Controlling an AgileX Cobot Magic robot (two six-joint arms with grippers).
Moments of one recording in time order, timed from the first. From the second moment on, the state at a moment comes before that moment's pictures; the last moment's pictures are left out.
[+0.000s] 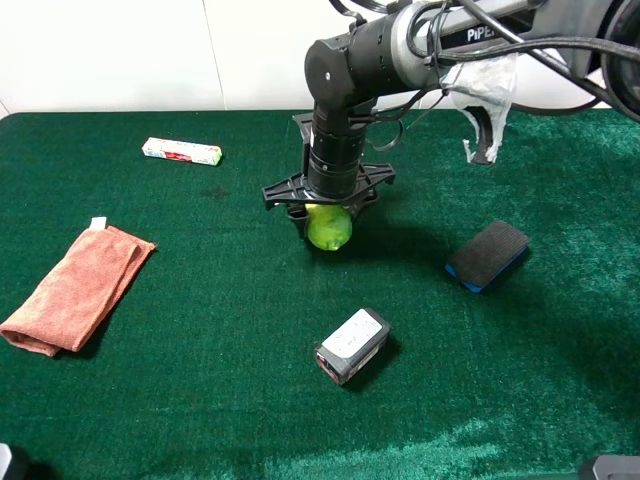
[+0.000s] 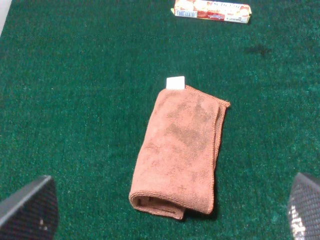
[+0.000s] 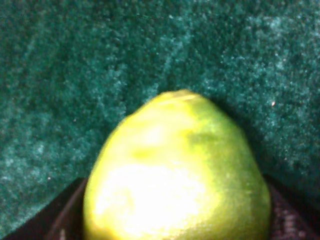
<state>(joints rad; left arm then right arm) -0.05 -0.01 -0.50 0.08 1.06 -0.01 0.73 2.25 -1.57 0.06 0.86 0.28</state>
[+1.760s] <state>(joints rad) -0.05 -0.01 -0.50 0.08 1.06 -0.01 0.73 2.04 -1.57 -0.05 1.01 0.33</state>
